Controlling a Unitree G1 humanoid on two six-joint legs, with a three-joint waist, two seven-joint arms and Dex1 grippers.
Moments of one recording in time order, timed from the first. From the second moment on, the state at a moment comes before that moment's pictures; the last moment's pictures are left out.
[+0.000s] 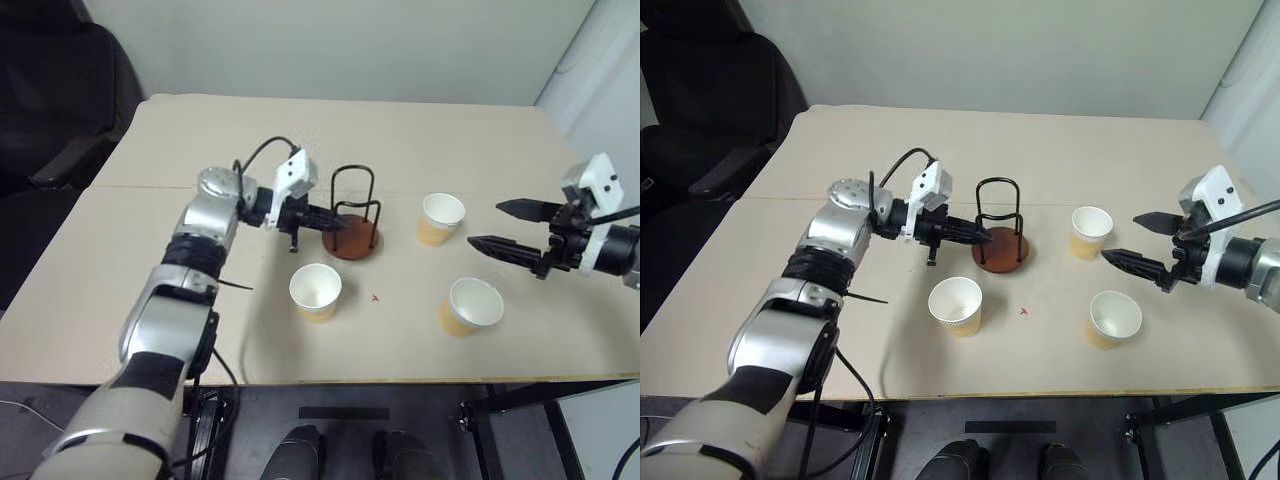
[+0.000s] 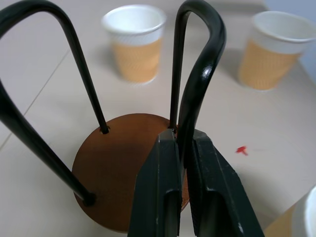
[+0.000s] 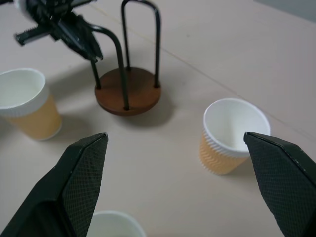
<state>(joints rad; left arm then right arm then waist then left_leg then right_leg) -1.18 0.43 -0.18 0.88 -0.11 0.07 -1.48 -0.36 -1.04 -0.34 -0.37 0.77 0.91 0.82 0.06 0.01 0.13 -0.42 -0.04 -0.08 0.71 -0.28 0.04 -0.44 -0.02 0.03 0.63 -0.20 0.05</state>
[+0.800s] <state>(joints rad) -1.22 0.28 -0.21 1.02 -0.06 -0.06 -1.57 -0.25 -1.15 -0.52 -0.49 0.87 1.01 0.88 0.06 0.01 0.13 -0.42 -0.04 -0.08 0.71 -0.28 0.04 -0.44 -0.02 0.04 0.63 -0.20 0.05</state>
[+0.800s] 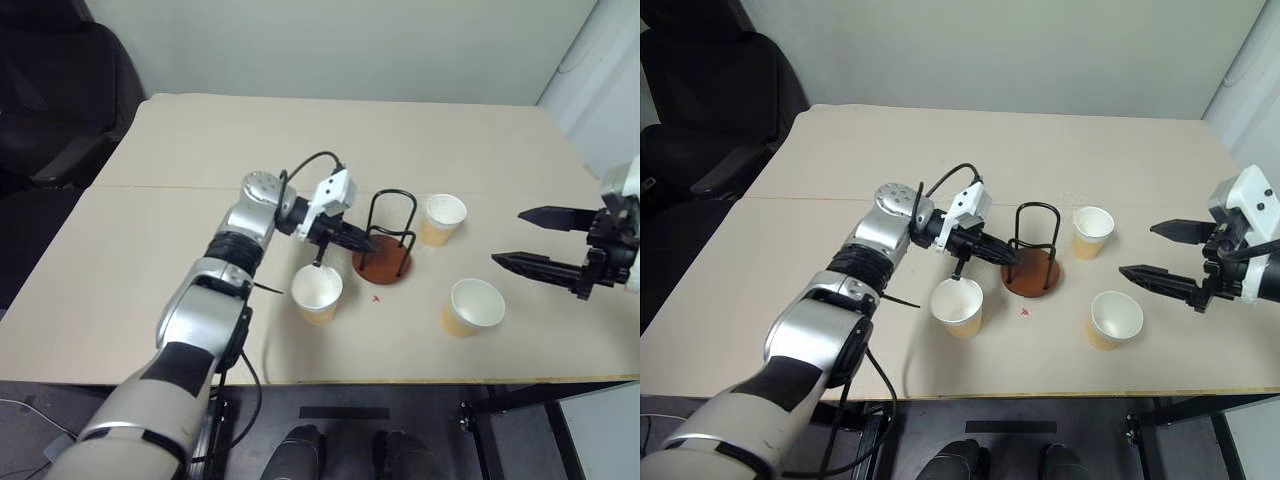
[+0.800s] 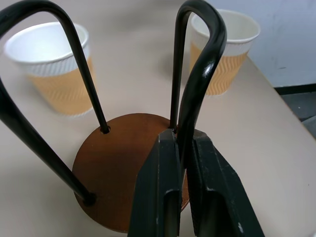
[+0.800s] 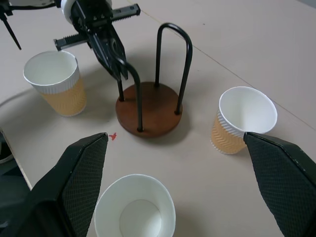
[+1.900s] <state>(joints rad) -1.16 0.28 -0.21 0.92 -0.06 -0.02 -1.55 -0.27 -1.16 -0.50 -0.49 0.86 1.00 0.86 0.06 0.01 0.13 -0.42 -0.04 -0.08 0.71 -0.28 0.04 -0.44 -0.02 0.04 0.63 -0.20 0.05</state>
